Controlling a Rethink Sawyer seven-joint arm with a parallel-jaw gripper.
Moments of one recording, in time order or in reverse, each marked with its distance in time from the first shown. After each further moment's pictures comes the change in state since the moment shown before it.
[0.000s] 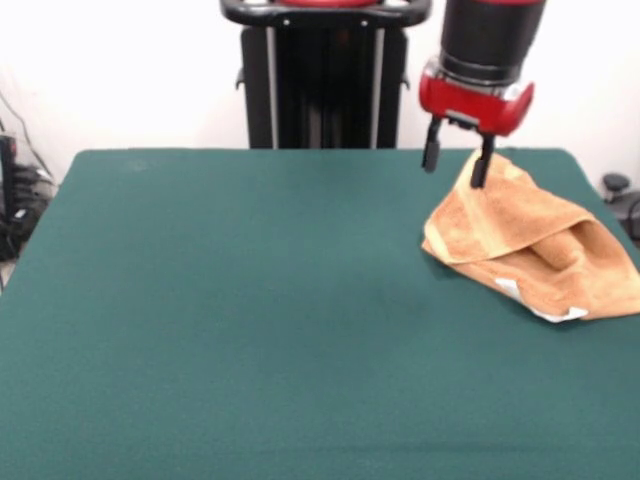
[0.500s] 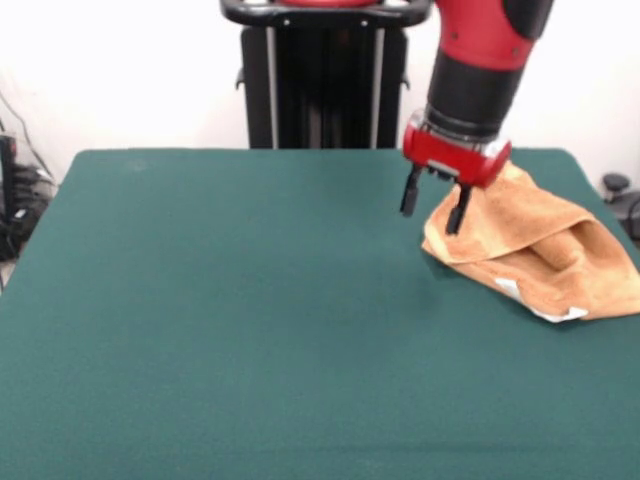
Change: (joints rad) arm 0.033 0.138 -0.025 -0.029 -0.004 -0.159 0.000
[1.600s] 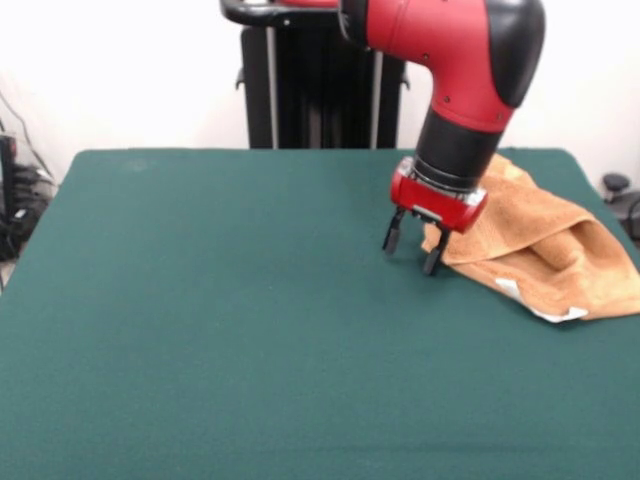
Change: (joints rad) arm 0.031 0.133 -0.007 -0.005 0.001 -0.162 0.000
